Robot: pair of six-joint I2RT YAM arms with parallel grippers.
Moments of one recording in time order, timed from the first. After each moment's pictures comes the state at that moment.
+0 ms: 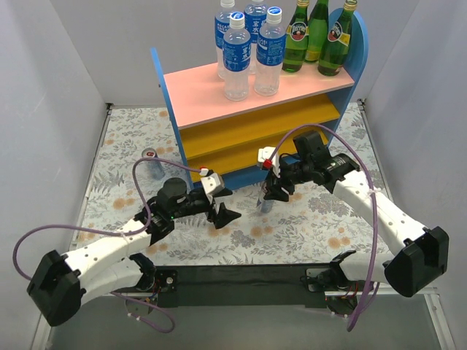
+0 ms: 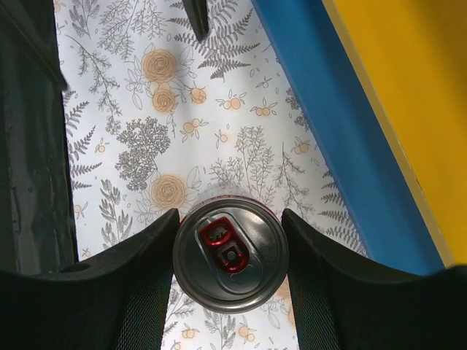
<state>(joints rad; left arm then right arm) -0.72 0.92 0.50 0.21 0.53 -0.02 0.58 1.27 1.13 -0.74 -0.69 -0.70</state>
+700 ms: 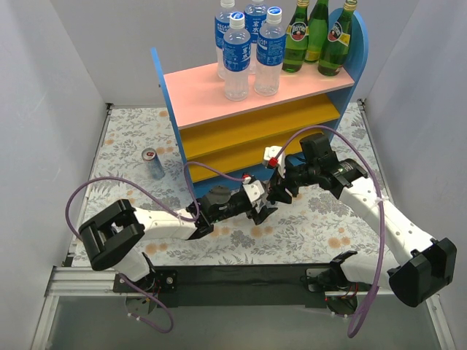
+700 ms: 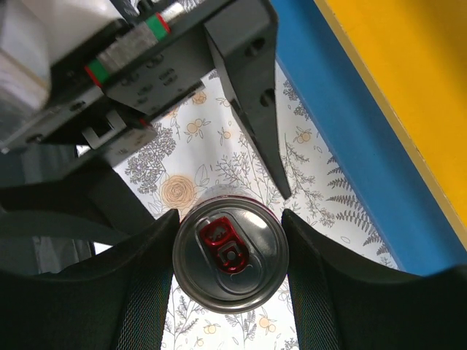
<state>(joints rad) -1.03 1.51 0.62 0.80 0.15 0.11 0.54 1.18 1.08 -0.72 -0.68 -0.60</state>
